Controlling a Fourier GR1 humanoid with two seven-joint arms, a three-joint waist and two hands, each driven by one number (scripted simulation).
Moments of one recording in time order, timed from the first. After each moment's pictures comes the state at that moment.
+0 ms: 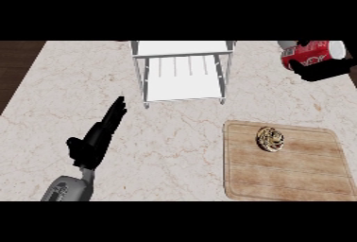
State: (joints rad) left arm -0.14 0.21 -0.22 -1.36 0.14 0.02 -0.10; right arm -0.73 -0.51 -0.14 -1.15 0.46 0.28 0.02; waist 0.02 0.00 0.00
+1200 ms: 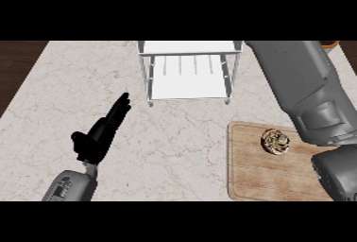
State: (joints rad) left arm -0.17 0.18 -0.20 -1.34 0.11 -0.02 -0.08; right arm -1.44 -0.18 -0.11 -0.52 0.55 0.10 0.25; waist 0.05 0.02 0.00
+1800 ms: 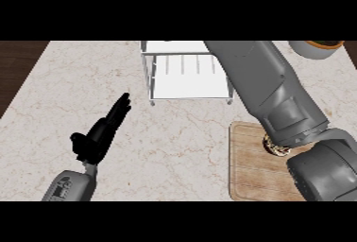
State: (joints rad) left arm -0.17 0.18 -0.19 -1.34 0.10 -0.04 -0.09; right arm -1.54 -0.07 -0.17 -0.29 0.53 0.00 0.17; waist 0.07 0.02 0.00
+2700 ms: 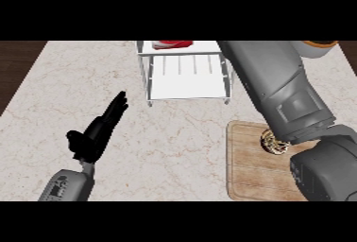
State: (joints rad) left arm -0.18 0.18 -0.16 -1.34 0.10 -0.04 -0.08; right arm -1.57 -0.08 -0.40 -0.23 0.32 -0.06 0.33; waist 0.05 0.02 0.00
